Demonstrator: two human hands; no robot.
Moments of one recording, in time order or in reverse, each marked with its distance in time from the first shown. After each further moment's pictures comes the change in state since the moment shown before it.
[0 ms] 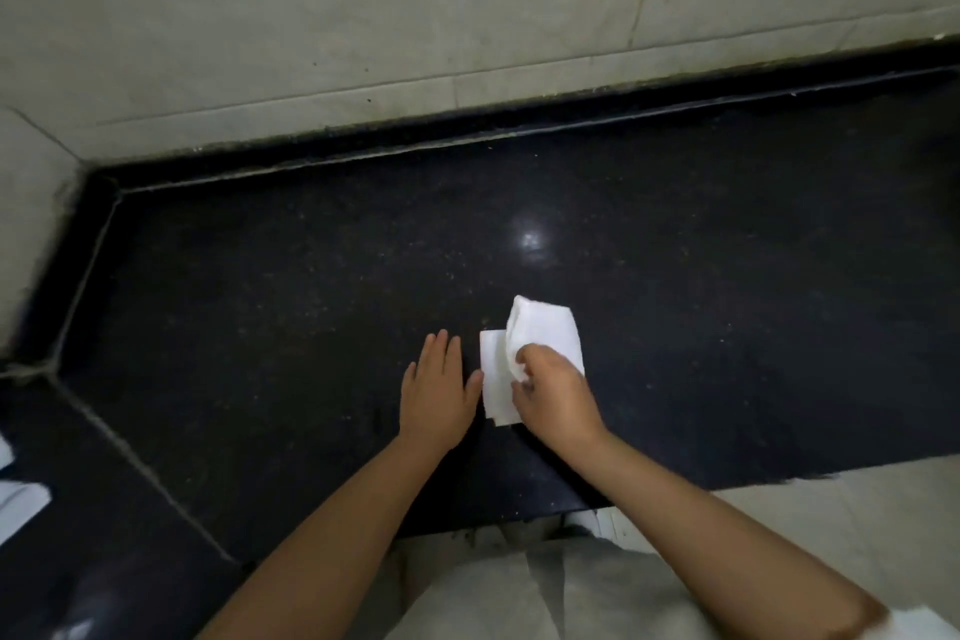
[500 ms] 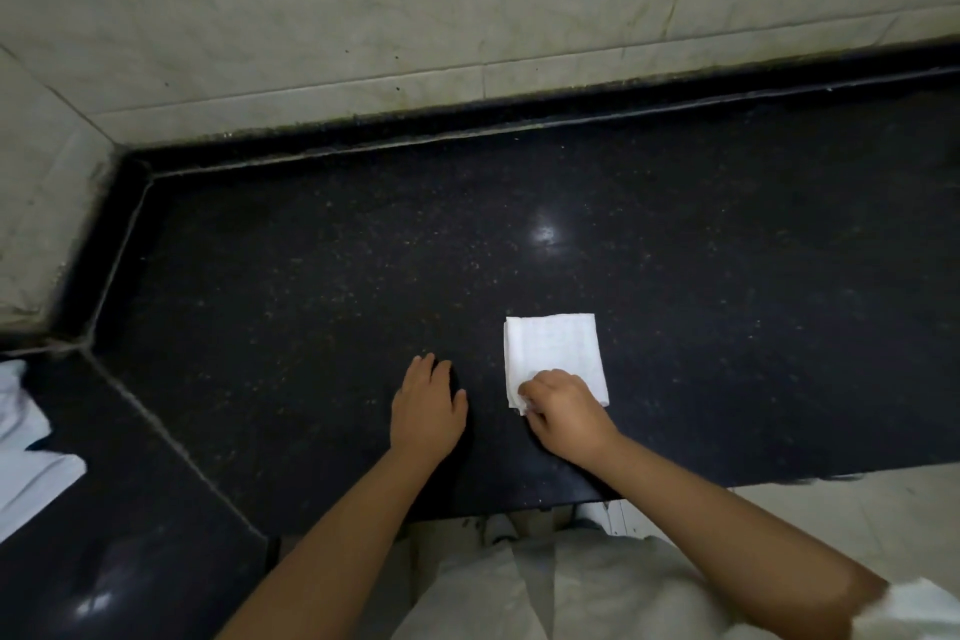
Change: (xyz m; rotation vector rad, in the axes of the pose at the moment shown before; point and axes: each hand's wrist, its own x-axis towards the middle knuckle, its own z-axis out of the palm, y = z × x) left_hand -0.021 -0.039 0.005 -0.124 0.064 -0.066; right_hand -0.005 0.020 0.029 -0.290 -0.308 -0.237
